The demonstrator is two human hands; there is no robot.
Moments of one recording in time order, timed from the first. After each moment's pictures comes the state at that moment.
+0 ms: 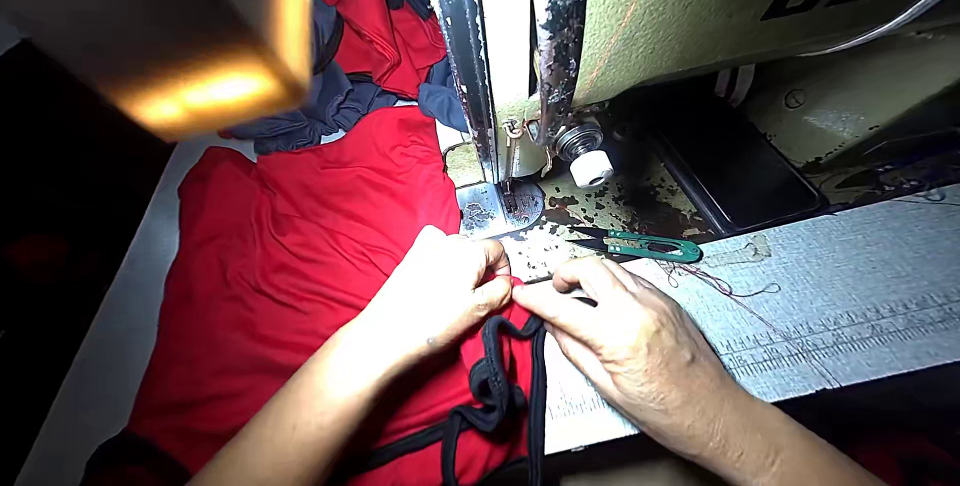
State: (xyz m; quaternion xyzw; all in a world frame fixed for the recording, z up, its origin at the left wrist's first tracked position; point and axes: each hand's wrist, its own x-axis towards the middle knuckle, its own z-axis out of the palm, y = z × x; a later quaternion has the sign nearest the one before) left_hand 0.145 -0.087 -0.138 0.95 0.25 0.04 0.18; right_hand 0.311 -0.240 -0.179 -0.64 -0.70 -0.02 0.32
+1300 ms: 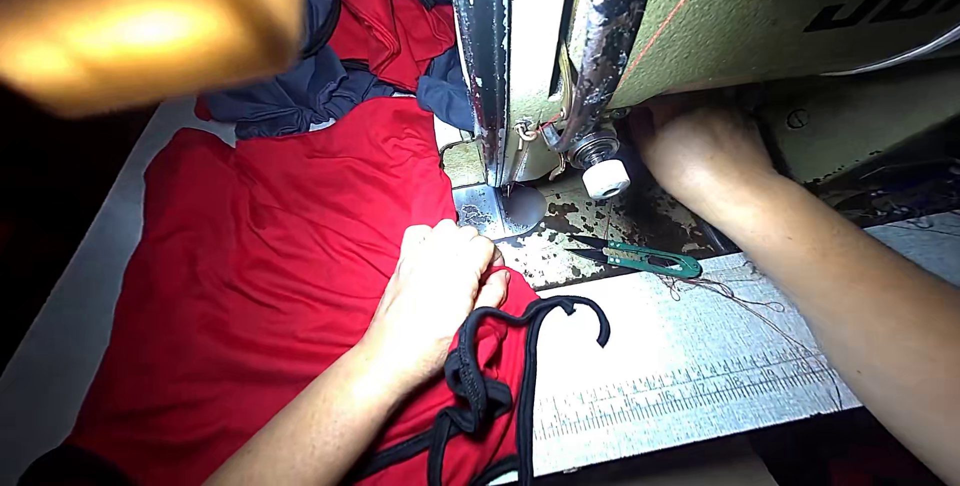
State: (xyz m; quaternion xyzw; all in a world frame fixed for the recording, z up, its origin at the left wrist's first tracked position) left_hand 0.145 -0.097 -0.166 0.95 0.25 0.18 0.07; right_hand 0.423 -0.135 -0.134 -0.81 -0.55 -0.09 0.15
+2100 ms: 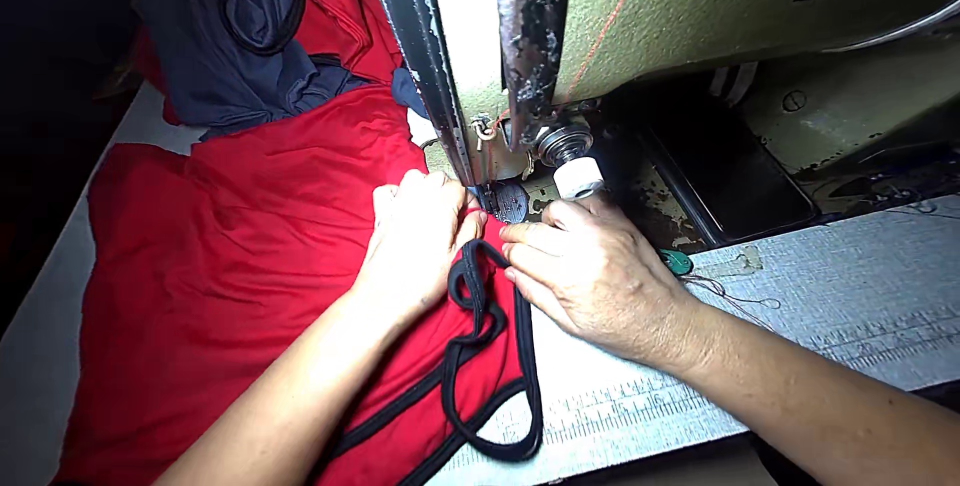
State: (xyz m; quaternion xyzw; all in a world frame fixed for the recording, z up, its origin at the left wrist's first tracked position) left_hand 0.174 -0.061 -0.158 0.93 0.33 0.15 0.08; right_hand 0.350 -0.184 -0.173 -0.54 -0.80 -0.10 0.25
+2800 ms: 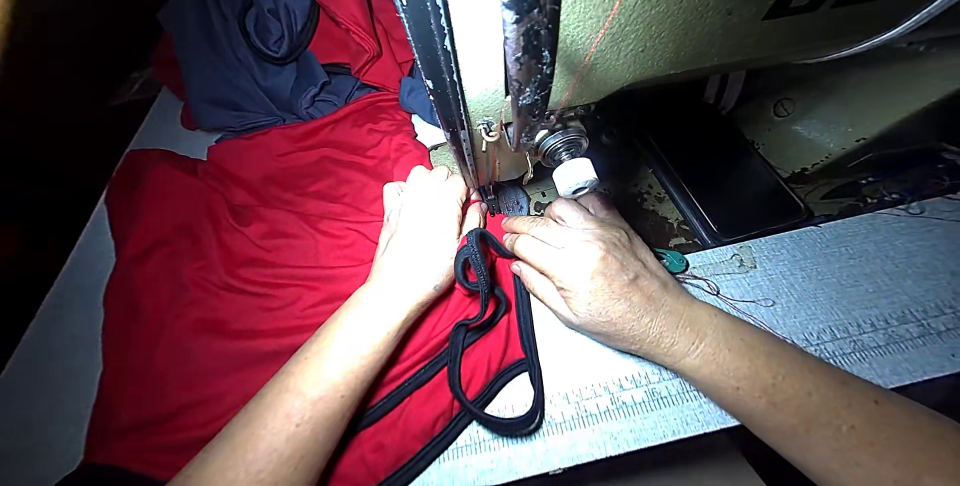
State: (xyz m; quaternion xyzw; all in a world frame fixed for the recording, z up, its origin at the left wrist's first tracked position) left_hand 0.182 -0.058 -0.162 0.92 0.35 0.17 0.04; right_hand 0.351 -0.182 -0.178 -0.55 -0.79 -0.10 0.25
